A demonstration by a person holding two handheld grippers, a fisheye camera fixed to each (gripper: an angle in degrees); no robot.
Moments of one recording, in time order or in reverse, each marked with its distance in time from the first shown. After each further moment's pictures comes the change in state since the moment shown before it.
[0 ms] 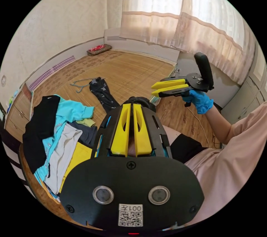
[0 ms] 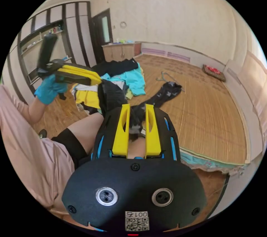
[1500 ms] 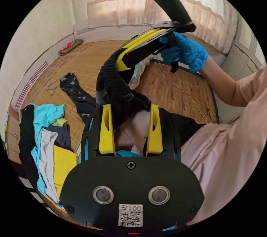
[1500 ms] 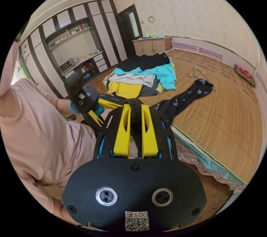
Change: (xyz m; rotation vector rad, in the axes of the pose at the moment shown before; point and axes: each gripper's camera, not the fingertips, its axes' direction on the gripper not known) left arm 0.112 0.020 0.089 -0.138 0.061 0.180; right arm 0.014 0.030 -0.032 -0.129 -0.330 -0.039
